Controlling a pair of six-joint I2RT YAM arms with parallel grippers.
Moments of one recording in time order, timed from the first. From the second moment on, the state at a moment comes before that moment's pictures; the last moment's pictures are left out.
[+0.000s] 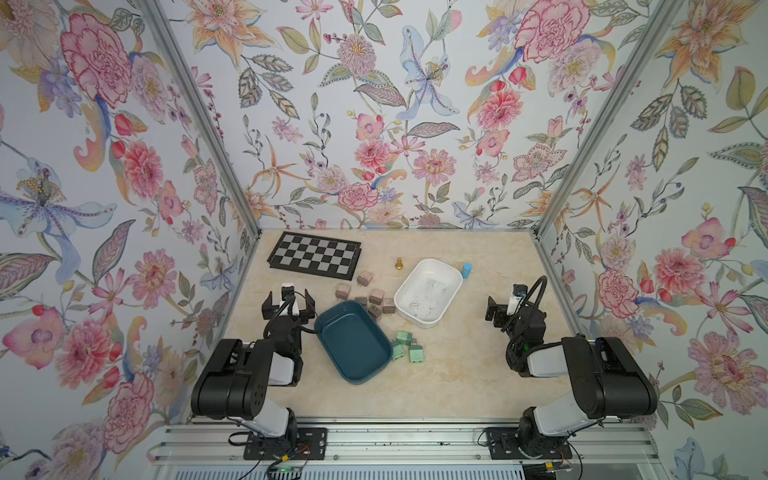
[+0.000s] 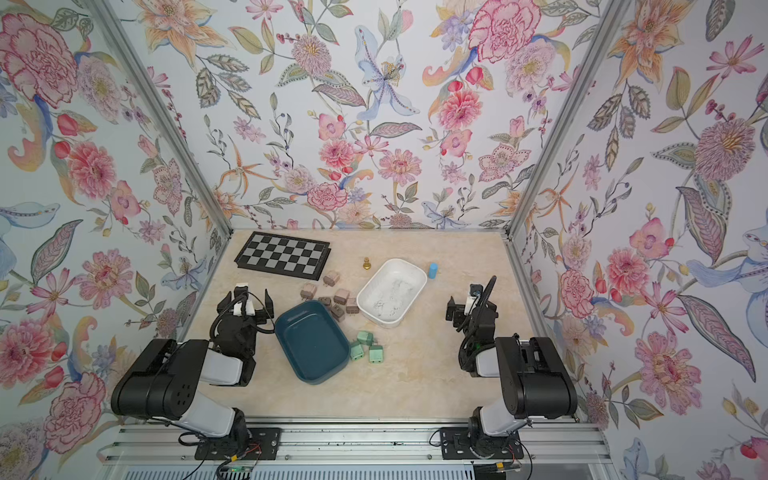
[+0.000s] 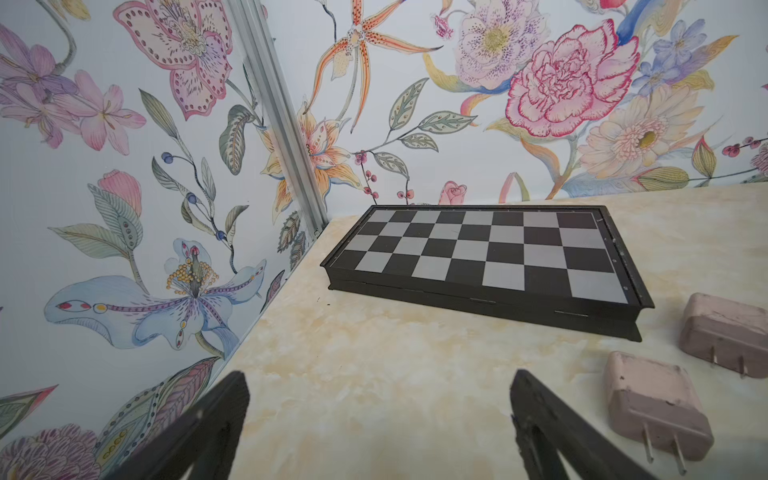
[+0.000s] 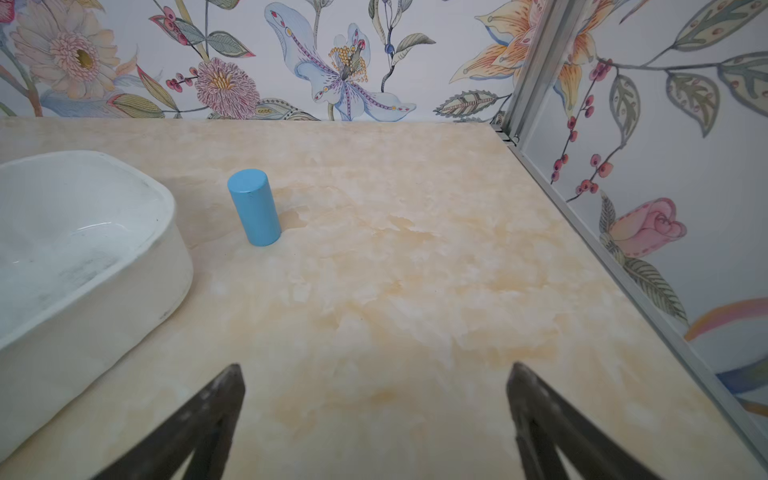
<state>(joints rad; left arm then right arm) -0.04 1.55 0.20 1.30 -0.26 0.18 0.04 1.54 0.27 0.98 0.09 -0.02</state>
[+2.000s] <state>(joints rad) -0.27 1.22 0.75 -0.11 -0.25 -0.47 0.75 1.43 0.87 -0.24 0.11 0.22</state>
